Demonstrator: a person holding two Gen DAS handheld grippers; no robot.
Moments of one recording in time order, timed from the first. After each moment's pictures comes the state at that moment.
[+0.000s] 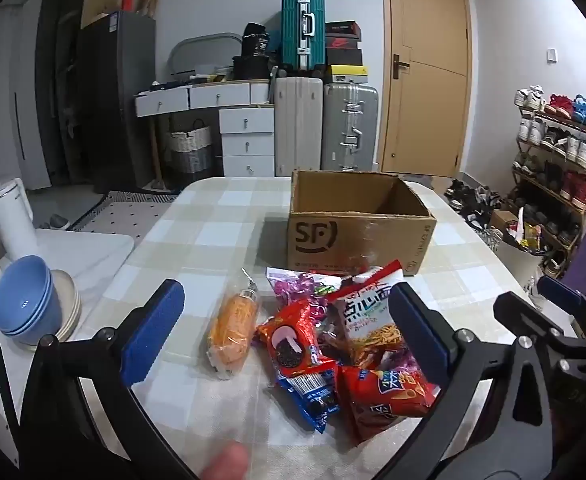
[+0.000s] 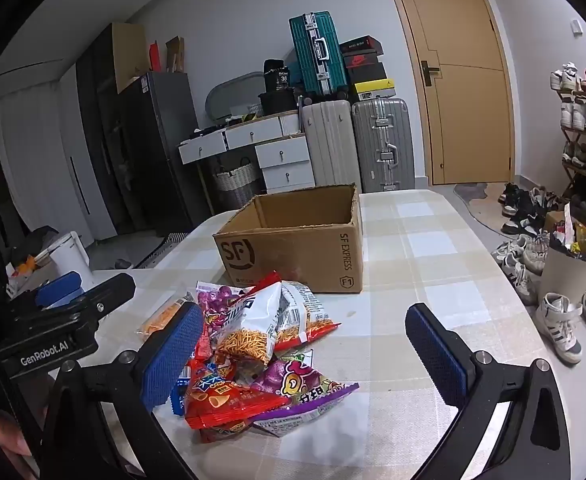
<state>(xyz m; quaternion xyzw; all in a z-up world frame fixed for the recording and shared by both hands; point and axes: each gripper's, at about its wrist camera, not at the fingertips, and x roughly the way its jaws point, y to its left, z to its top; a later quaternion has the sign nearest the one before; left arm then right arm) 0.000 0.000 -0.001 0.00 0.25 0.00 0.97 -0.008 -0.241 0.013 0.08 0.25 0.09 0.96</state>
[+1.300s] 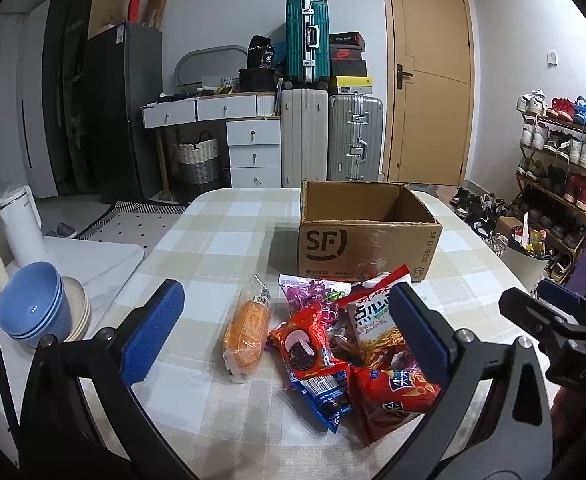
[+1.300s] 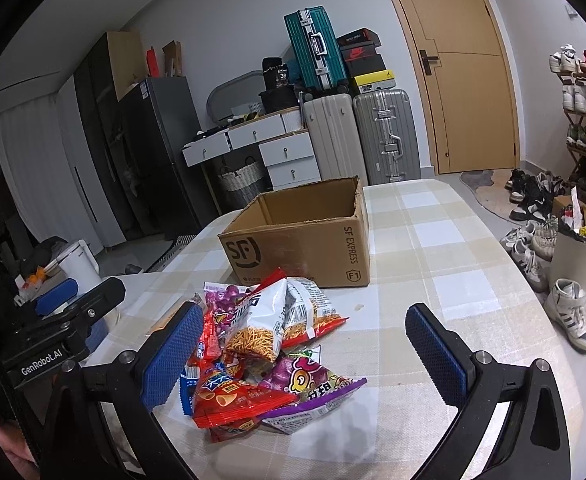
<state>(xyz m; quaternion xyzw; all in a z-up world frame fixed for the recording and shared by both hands) -0.015 0.006 0.003 0.00 0.22 0.01 0.97 -0.003 -0.246 0.008 0.11 0.26 0.10 0.95</state>
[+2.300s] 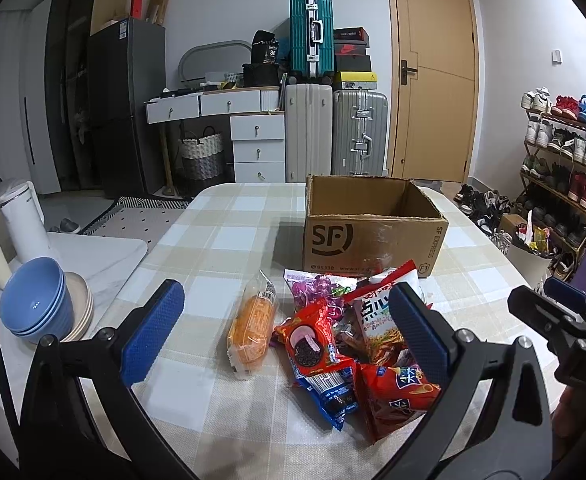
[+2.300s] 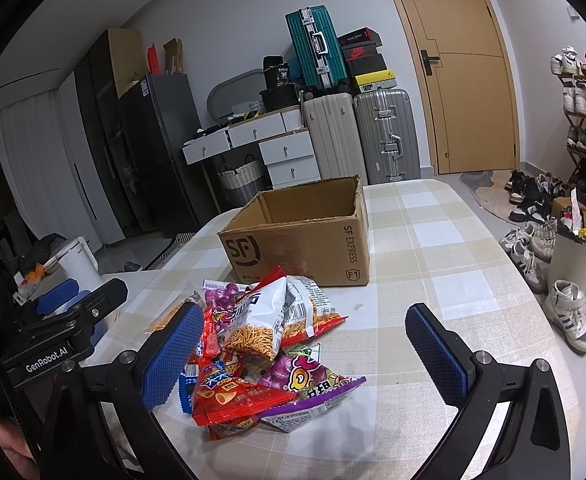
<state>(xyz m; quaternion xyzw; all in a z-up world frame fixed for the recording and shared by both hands) -0.013 0.008 0.001 0.00 0.23 0.02 0.97 -0.006 -0.246 0.009 0.10 0.26 0.10 0.96</state>
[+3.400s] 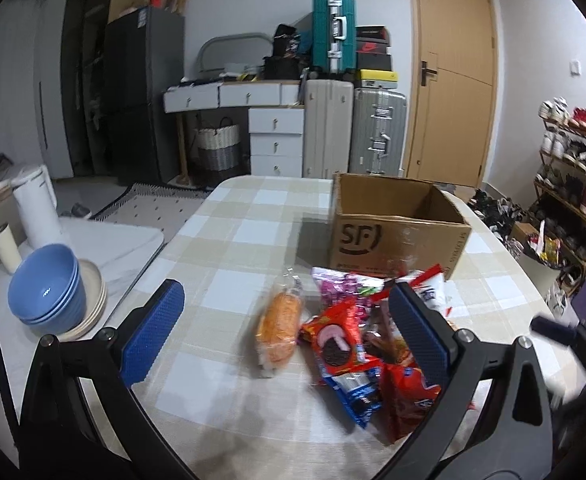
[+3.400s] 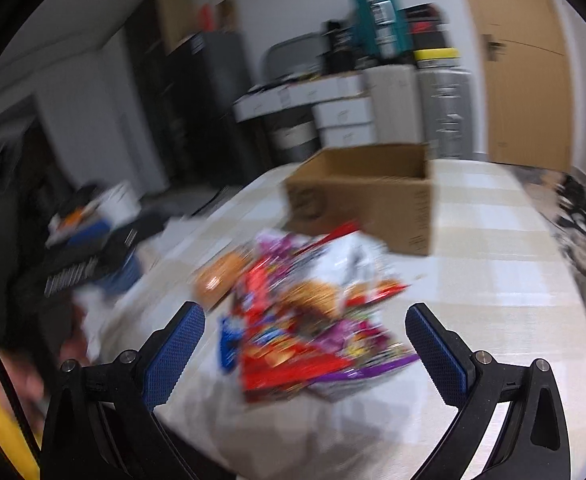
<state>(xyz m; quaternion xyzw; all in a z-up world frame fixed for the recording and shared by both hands) -0.007 0.043 -0.001 -0.03 0.25 0.05 0.97 -0.008 -0.202 -0.006 0.04 0.32 0.22 0.92</state>
